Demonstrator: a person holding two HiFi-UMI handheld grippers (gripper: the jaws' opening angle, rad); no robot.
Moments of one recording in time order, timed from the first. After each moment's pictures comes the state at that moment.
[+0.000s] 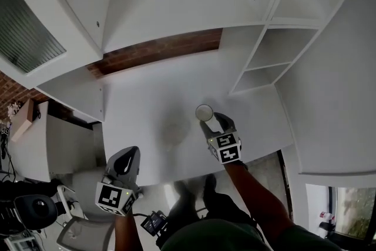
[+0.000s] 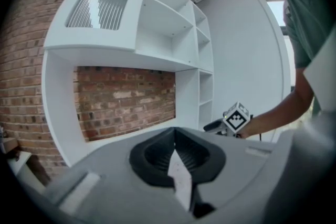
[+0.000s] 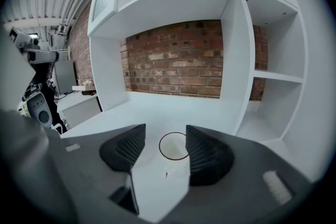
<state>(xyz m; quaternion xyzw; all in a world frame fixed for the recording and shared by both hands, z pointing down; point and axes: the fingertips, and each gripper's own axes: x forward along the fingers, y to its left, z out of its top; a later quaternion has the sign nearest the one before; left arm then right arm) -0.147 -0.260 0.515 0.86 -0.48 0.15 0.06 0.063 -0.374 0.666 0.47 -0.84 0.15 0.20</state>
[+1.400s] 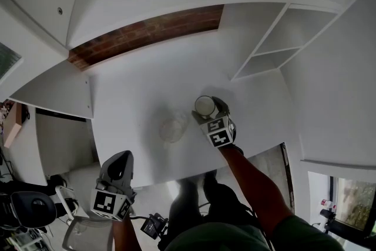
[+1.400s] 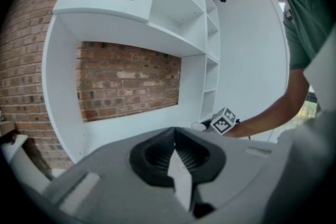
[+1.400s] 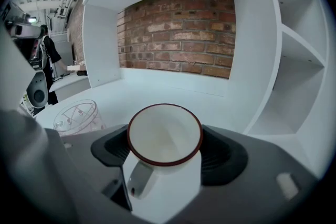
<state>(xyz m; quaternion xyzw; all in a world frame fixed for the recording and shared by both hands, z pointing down) -0.169 -0.280 0.588 0.86 -0.47 0.16 0.12 0.050 -0.426 0.783 0.46 -0.83 0.15 0.28</state>
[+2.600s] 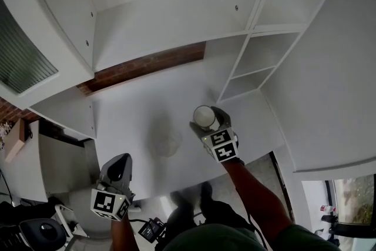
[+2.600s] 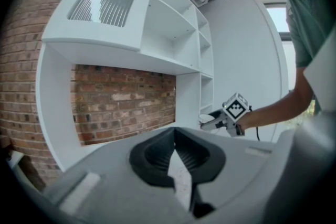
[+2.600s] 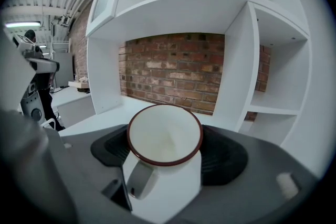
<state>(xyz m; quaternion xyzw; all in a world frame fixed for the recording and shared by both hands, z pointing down) -0.160 -0.282 0.511 0.88 -0.46 0.12 0.06 0.070 -0.402 0.611 0.49 -0.84 0.11 0.22</state>
